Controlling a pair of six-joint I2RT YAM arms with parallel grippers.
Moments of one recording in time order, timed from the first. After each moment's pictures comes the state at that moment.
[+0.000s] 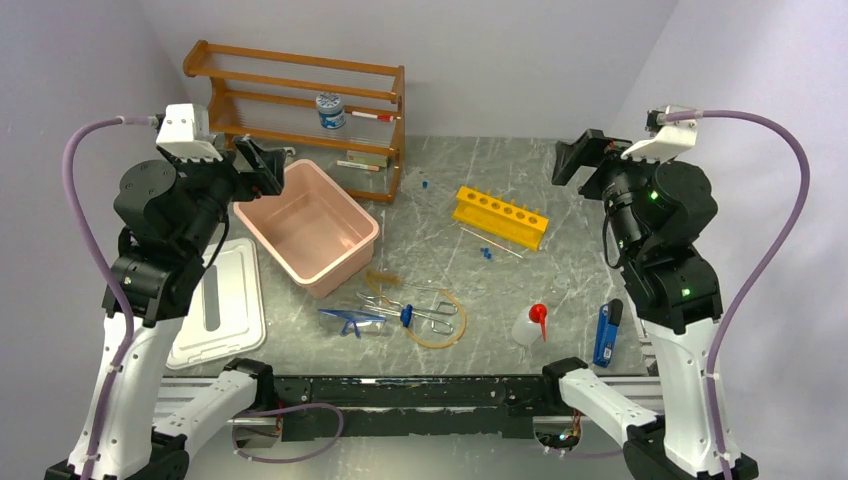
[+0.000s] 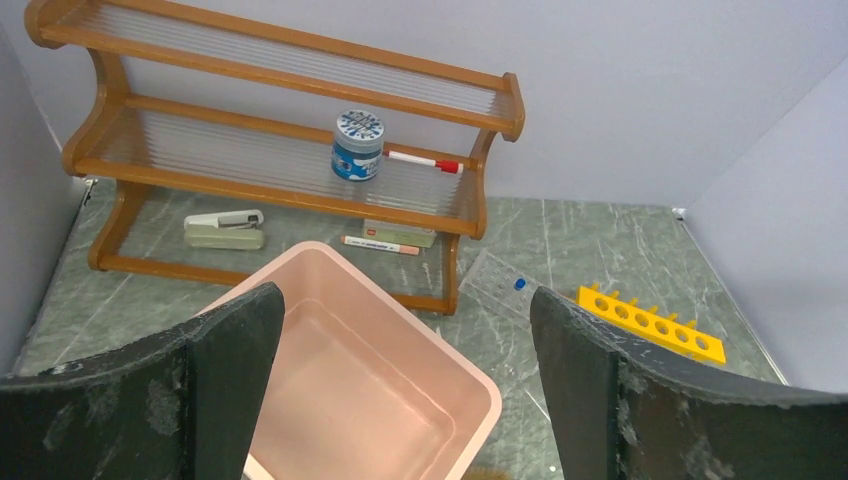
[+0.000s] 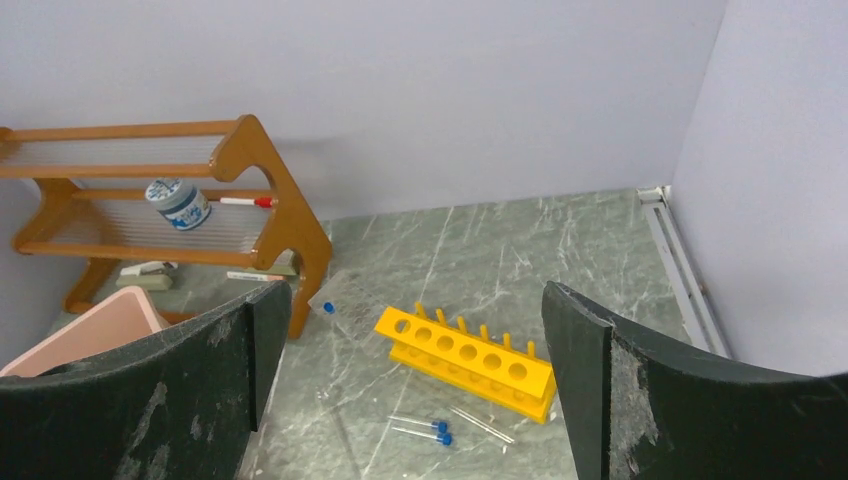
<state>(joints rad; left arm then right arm) -0.26 0.88 1.38 -0.51 -0.08 -0.24 0.29 0.93 1.55 -0.61 0.26 0.17</state>
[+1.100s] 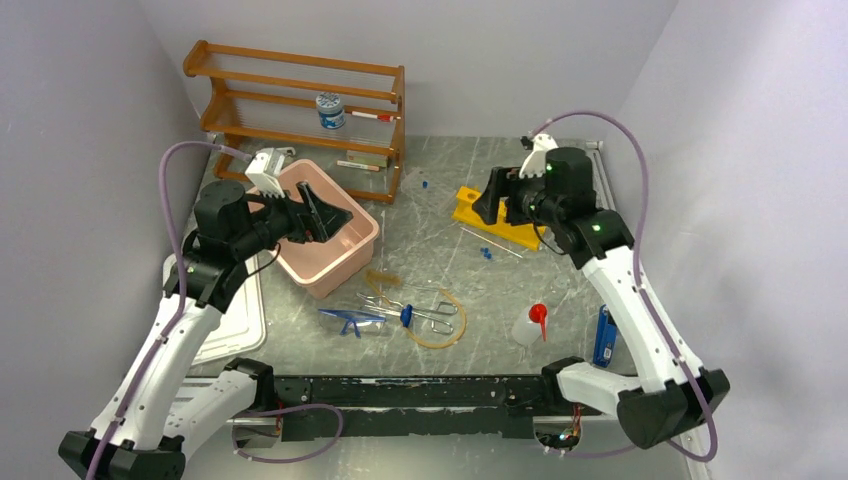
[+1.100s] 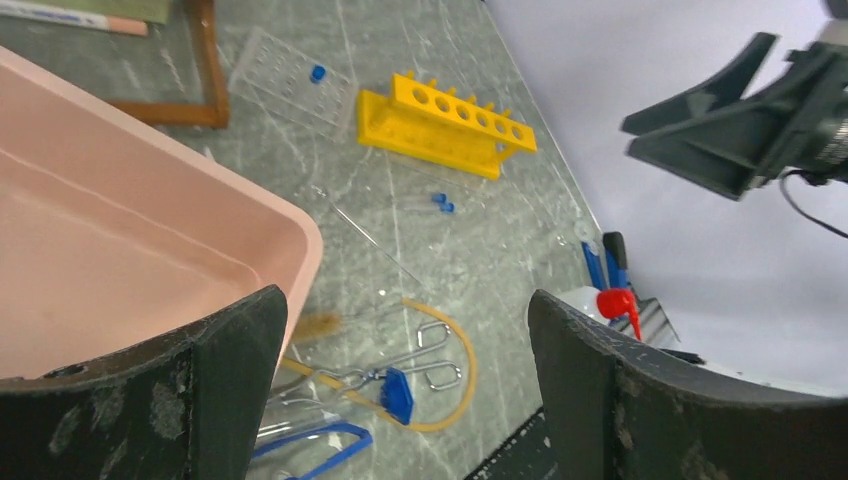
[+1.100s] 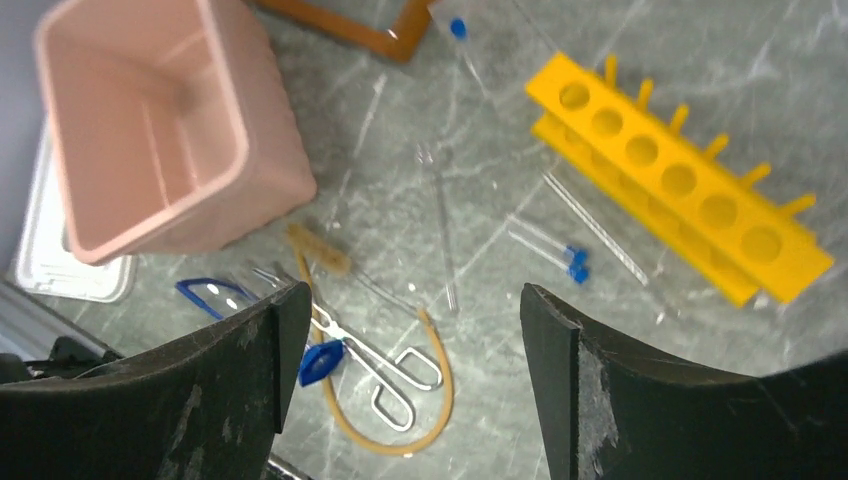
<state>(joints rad) -0.29 0.87 0.99 -0.35 0.39 -0.50 0.32 1.11 1.26 -0.61 -0.22 0.22</state>
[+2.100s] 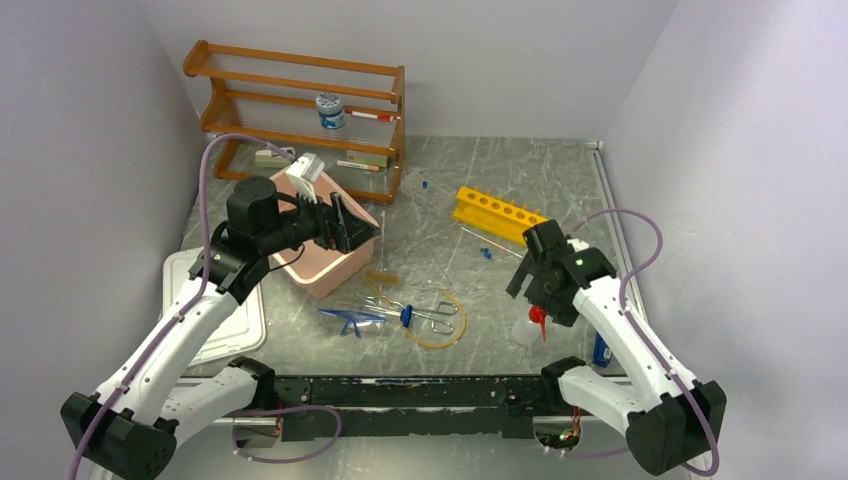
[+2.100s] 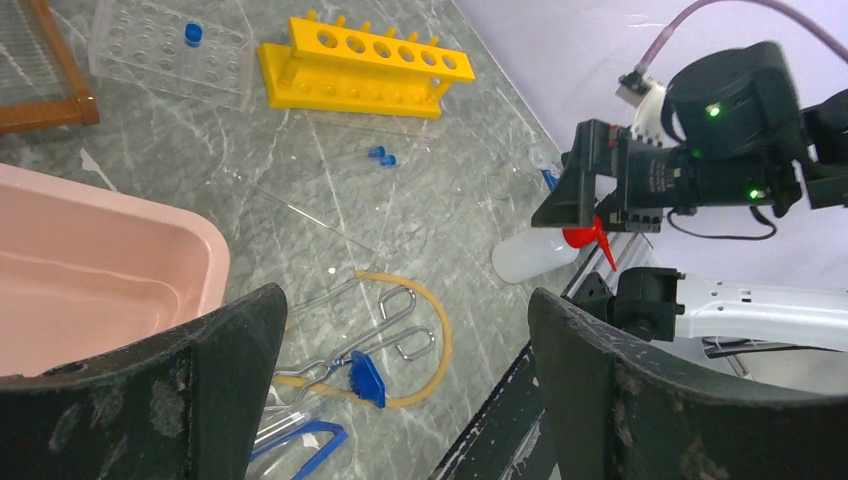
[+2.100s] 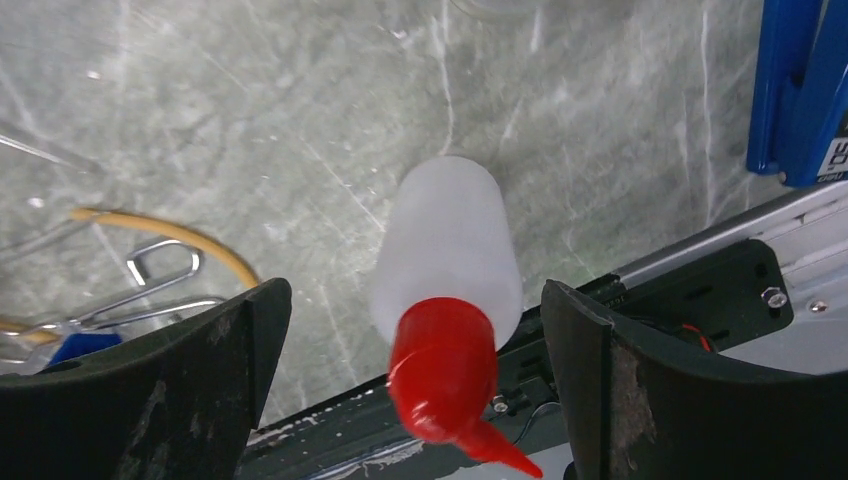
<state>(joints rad) -0.42 0.97 0.96 -0.25 0.51 -0.44 0.36 1.02 0.91 -1.17 0.28 0.88</state>
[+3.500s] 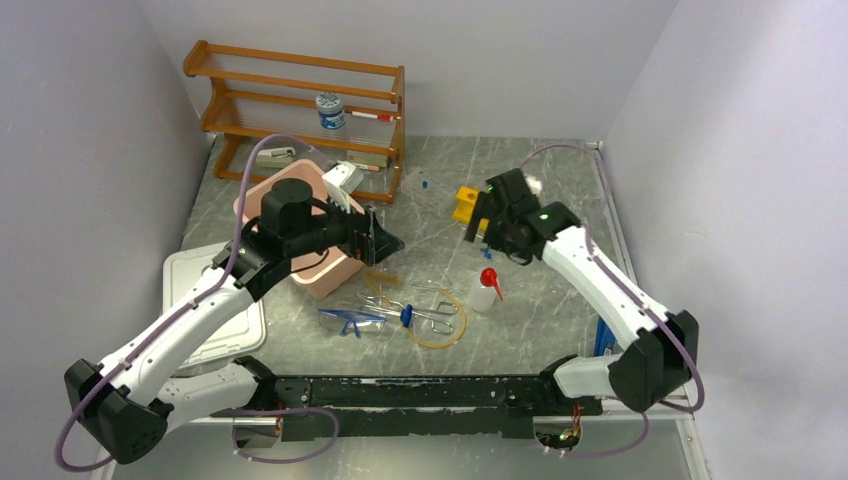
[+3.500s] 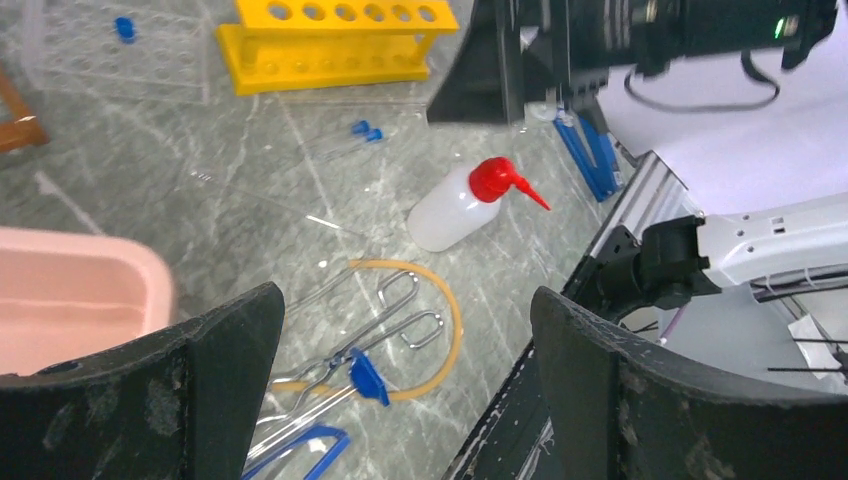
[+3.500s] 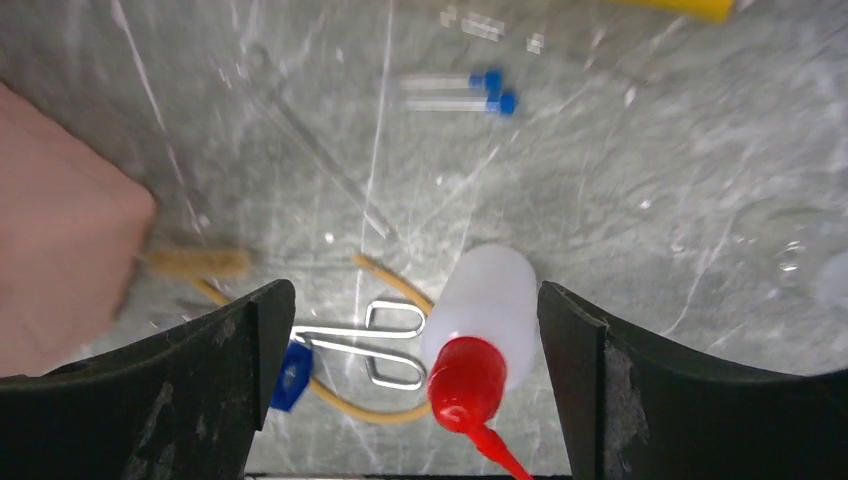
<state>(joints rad) -0.61 1.05 1.01 -0.28 0.38 -0.34 0.53 1.35 1.16 -0.84 0.22 0.70</state>
